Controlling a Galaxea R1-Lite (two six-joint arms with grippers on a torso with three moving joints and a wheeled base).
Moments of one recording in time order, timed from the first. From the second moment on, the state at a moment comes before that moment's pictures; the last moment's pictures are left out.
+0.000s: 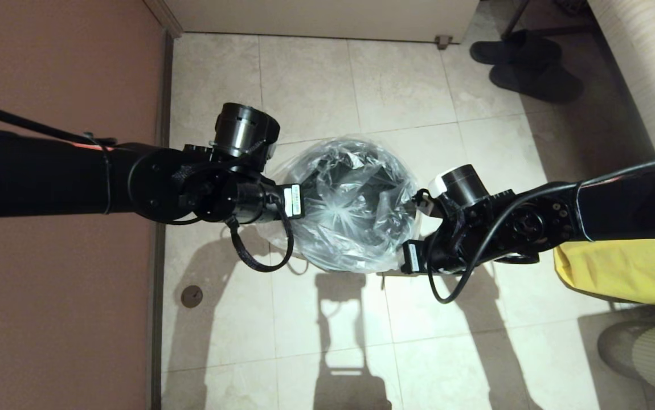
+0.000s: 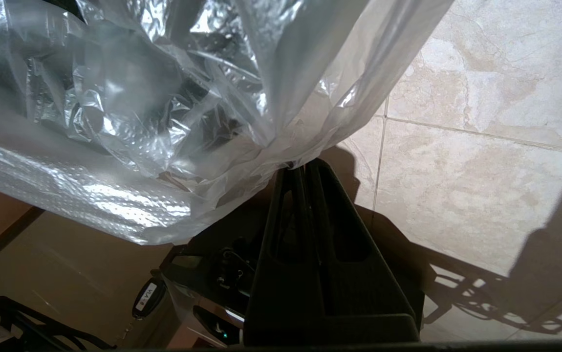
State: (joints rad) left arm -0.52 1.90 -1.49 0.17 0.30 -0.28; right arm 0.52 2.06 -1.52 0.27 0.14 0.37
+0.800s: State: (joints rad) left arm -0.52 1.84 -1.36 0.18 0.26 -0.29; right arm 0.52 2.06 -1.52 0.28 0.14 0.38
